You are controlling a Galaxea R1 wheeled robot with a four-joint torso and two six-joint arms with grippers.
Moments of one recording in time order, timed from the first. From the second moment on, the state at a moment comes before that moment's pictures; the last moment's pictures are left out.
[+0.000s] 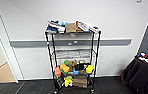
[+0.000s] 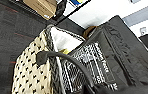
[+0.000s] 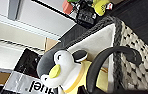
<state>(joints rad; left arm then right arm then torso) 0.94 2.22 -1.36 -0.25 -0.04 -0.17 -0.93 2.34 -1.44 0.37 0.03 0.08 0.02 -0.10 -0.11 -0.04</state>
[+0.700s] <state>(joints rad) 0.94 2.22 -1.36 -0.25 -0.04 -0.17 -0.93 2.33 -1.44 0.37 0.03 0.08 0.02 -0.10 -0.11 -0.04</state>
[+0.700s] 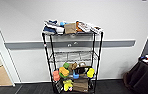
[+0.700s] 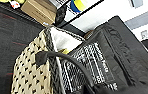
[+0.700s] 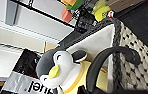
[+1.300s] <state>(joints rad) 0.94 2.22 -1.36 -0.25 -0.04 -0.17 -0.93 2.33 -1.44 0.36 0.03 0.08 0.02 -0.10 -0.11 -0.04</state>
